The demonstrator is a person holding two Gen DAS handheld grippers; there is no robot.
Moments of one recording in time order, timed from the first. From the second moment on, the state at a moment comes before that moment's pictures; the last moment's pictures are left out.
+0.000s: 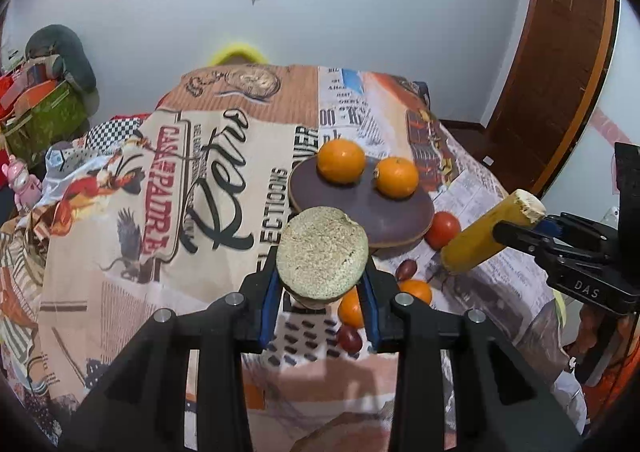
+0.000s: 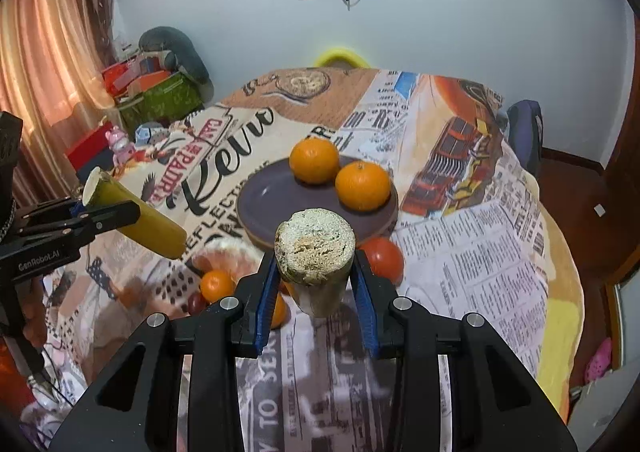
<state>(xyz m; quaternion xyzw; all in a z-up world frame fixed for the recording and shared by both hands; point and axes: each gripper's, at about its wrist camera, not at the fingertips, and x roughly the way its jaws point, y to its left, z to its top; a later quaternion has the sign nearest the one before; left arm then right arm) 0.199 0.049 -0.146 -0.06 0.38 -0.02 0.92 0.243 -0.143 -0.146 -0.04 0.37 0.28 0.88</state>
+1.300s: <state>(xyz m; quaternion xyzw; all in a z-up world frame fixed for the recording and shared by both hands) 0.316 0.044 -0.170 -0.06 0.39 -0.04 0.92 0.328 -0.089 -0.168 -0.04 0.38 0.32 0.87</state>
